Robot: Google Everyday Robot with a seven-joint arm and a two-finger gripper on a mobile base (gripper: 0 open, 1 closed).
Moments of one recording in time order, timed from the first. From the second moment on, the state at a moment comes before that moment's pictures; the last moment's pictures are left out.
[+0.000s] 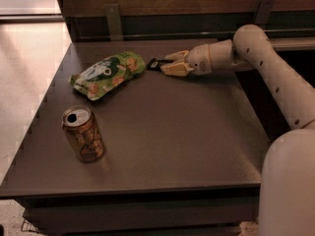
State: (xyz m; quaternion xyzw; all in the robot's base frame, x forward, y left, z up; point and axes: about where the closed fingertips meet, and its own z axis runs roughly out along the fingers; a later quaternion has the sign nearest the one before) arm 0.735 -0.051 0.813 -0.50 0.66 0.35 0.43
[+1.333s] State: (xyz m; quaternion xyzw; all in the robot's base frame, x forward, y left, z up) arm 0.705 -0.068 0.874 -0.52 0.66 0.31 0.45
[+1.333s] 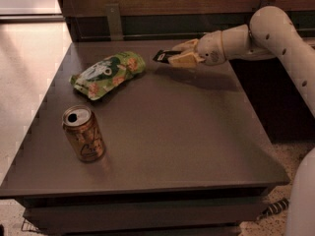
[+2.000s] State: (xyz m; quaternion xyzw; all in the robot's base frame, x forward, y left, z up) arm 0.634 -0.092 0.960 -0.54 0.64 0.26 0.48
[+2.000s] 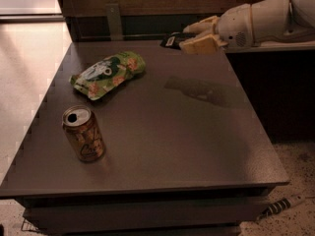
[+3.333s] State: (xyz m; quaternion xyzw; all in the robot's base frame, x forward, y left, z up) arm 0.511 -0.065 0.909 -0.58 0.60 0.29 0.46
